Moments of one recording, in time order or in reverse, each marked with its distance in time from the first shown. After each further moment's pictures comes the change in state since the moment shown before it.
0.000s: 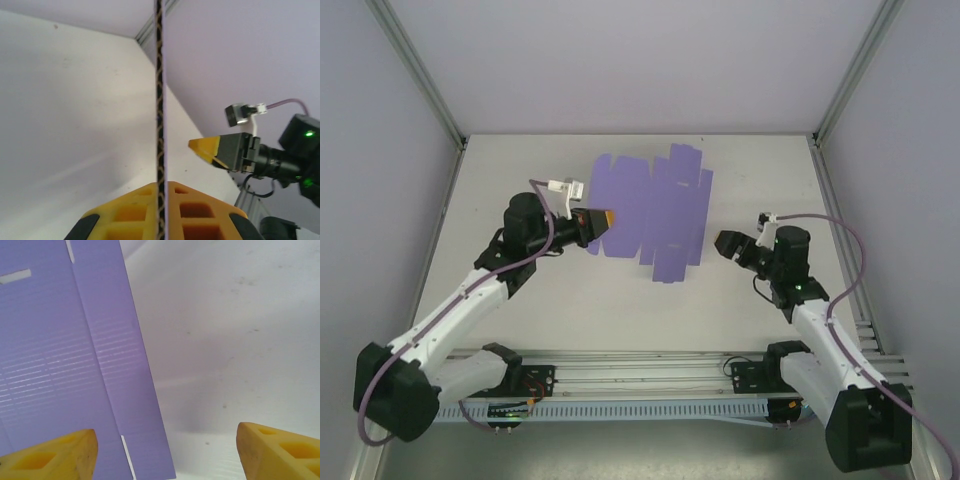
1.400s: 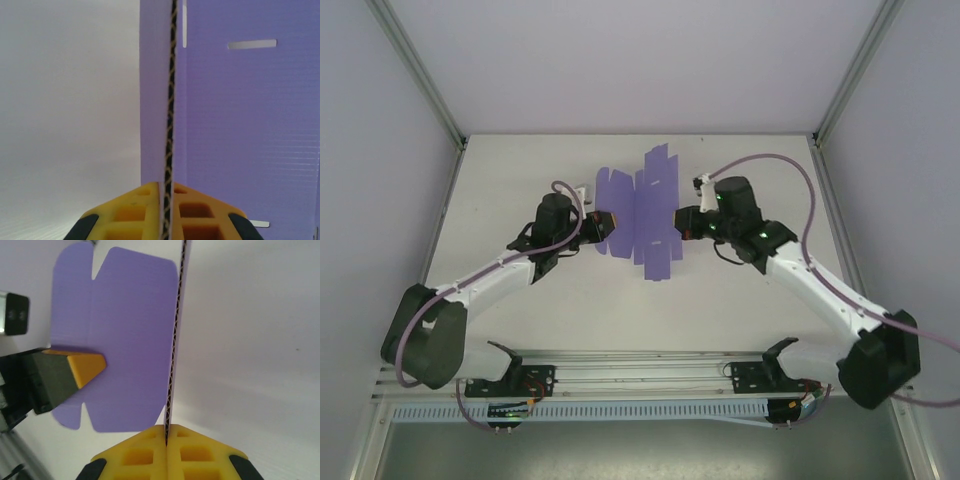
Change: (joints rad) left arm -0.017 0.320 -0.016 0.092 -0.225 -0.077; right arm 0.454 0.404 0.603 -0.351 0.252 -0.166
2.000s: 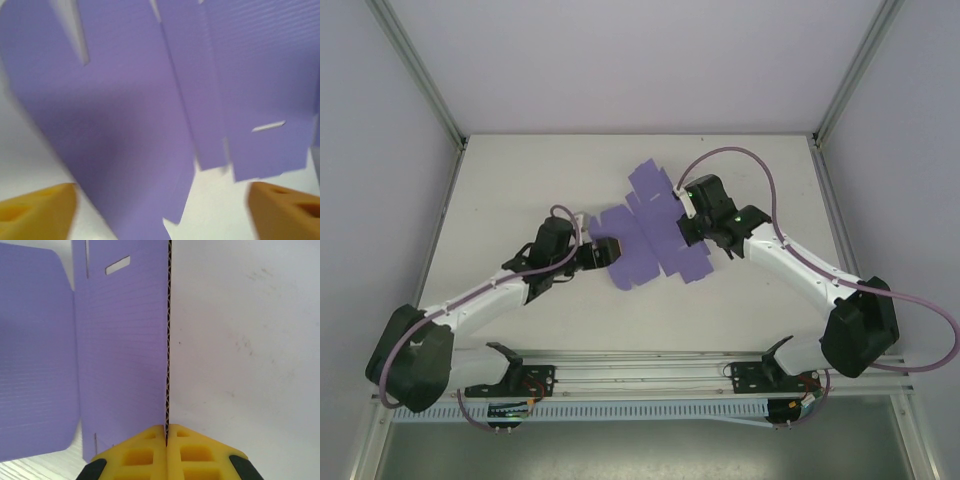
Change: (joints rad) left arm -0.052 -0.168 -0.171 -0.172 -0.063 -0.020; right arm 0.055 0.140 0.104 -0.206 0.387 -0.549
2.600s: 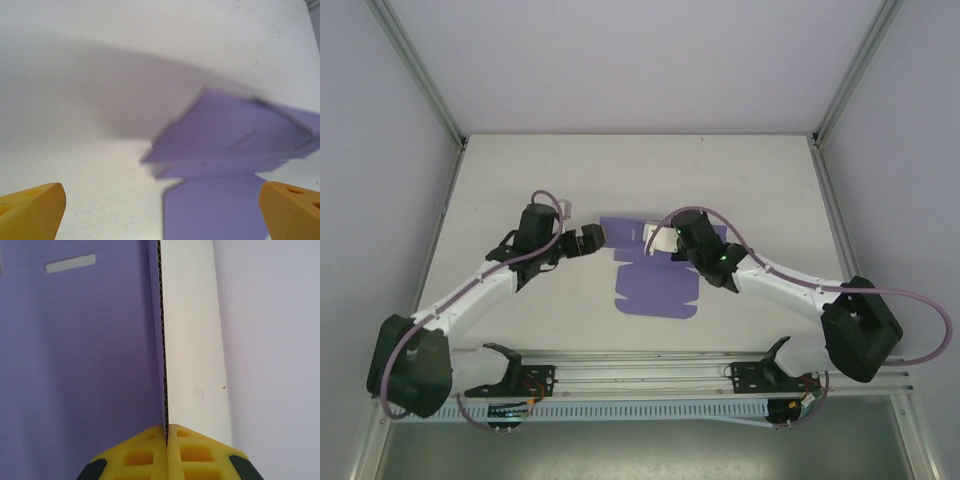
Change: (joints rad) left arm 0.161 0.028 0.137 -0.163 -0.026 0.125; right arm 0.151 -0.030 -0.324 0.557 0.184 -0.936
